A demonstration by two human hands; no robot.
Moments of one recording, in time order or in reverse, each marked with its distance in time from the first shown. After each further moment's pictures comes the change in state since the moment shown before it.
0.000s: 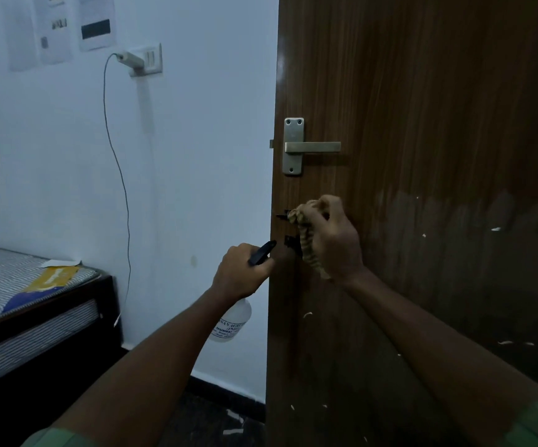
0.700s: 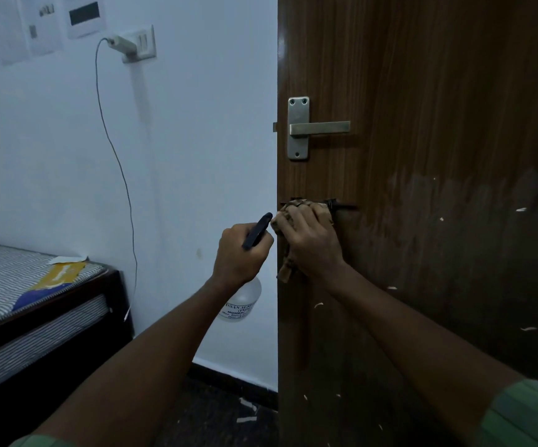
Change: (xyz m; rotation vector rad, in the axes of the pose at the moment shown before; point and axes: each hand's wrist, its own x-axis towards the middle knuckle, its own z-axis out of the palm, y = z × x) left_hand 0.009 -0.001 -0.011 -0.108 0.188 0.113; right_hand -0.019 -0.026 0.060 -0.274 -0.056 -0.244
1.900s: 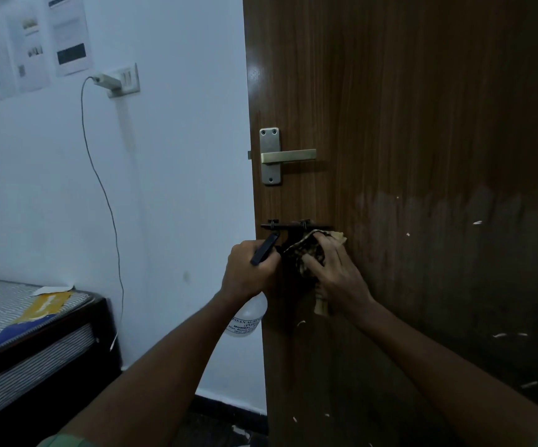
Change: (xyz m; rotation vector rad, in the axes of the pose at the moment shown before) left_hand 0.007 0.037 0.038 -0.058 -0.118 0.008; right_hand -0.079 0.065 -0.037 0.077 -0.148 0.087
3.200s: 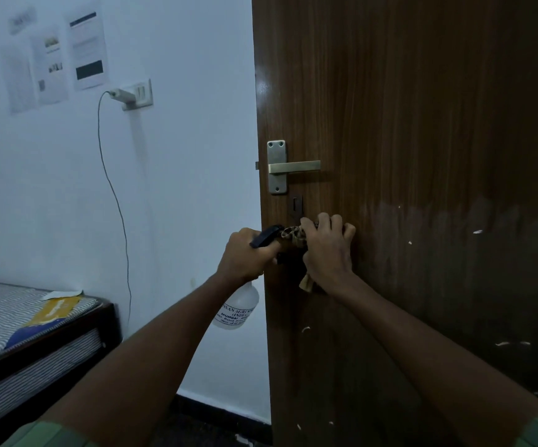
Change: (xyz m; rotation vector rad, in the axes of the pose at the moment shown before) left_hand 0.018 0.038 -0.036 0.047 -0.088 -0.129; right_hand 0.089 -0.031 -0.037 -0.058 -0.200 0.404
